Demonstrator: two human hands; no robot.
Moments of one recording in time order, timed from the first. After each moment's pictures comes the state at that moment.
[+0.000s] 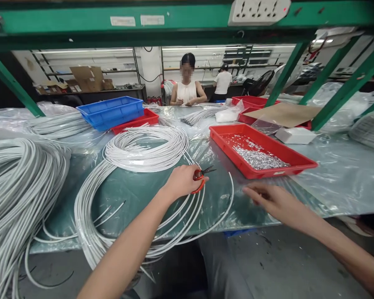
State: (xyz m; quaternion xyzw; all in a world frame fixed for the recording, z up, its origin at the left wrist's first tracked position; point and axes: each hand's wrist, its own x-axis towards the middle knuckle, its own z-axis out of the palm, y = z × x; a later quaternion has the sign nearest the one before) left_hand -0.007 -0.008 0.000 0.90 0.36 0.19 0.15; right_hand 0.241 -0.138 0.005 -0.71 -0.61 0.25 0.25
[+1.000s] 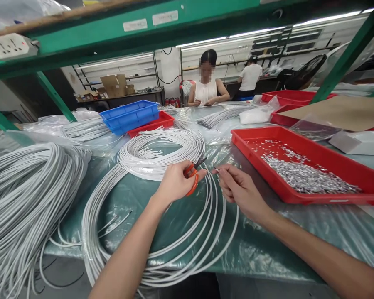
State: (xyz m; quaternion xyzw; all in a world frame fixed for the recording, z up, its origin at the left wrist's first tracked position) left_hand -0.034 0.012 0.019 0.78 0.44 0.35 0.28; right_hand 0.150 -0.031 -0.003 -0.41 -0.52 0.50 0.56
